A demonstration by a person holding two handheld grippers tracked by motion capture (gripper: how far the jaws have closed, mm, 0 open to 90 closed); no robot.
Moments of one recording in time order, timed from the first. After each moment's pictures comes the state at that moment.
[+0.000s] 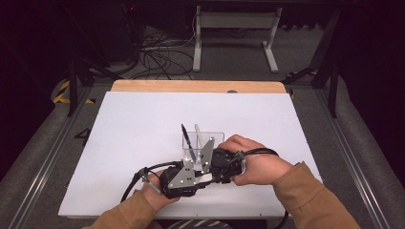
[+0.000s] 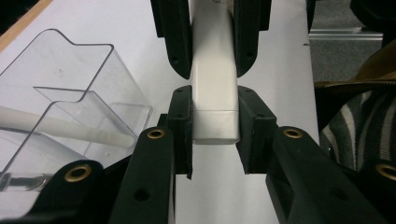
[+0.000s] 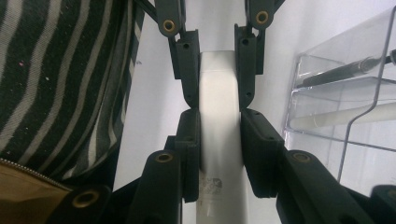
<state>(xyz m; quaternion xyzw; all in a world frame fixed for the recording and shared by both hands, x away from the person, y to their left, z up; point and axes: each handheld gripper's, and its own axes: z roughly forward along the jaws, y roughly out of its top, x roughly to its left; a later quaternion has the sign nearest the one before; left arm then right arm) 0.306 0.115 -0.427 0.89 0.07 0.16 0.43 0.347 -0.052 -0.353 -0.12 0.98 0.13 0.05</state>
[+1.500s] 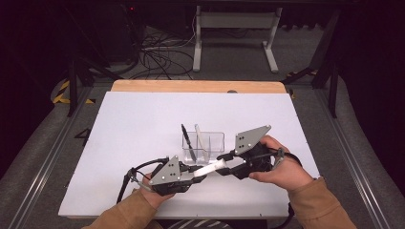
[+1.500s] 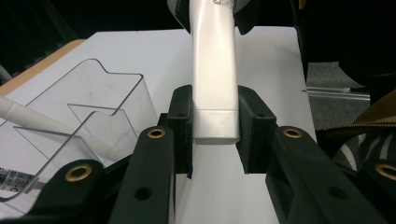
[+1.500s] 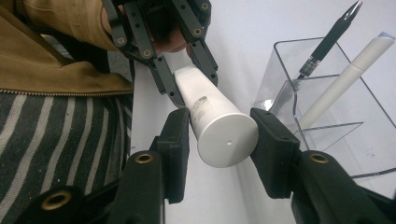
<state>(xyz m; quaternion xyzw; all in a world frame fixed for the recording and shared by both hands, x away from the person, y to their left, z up) 0.312 0.141 -0.438 0.82 0.07 0.16 0.54 0.358 -0.124 -0.360 0.03 0.91 0.41 0.03</state>
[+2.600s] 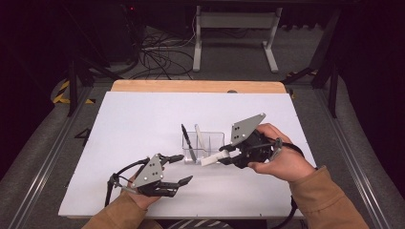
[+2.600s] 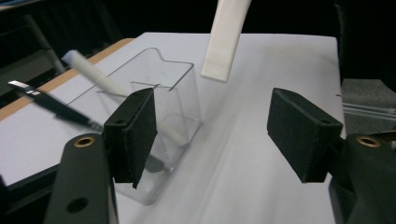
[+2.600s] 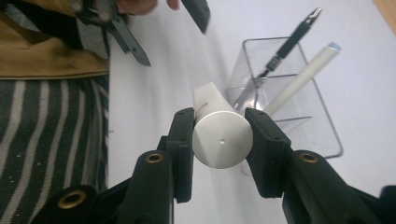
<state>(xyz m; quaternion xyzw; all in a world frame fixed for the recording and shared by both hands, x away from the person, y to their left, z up) 0.301 0.183 -0.436 0.79 0.15 0.22 0.55 0.364 -0.115 -0.322 0.03 0.94 0.33 0.09</state>
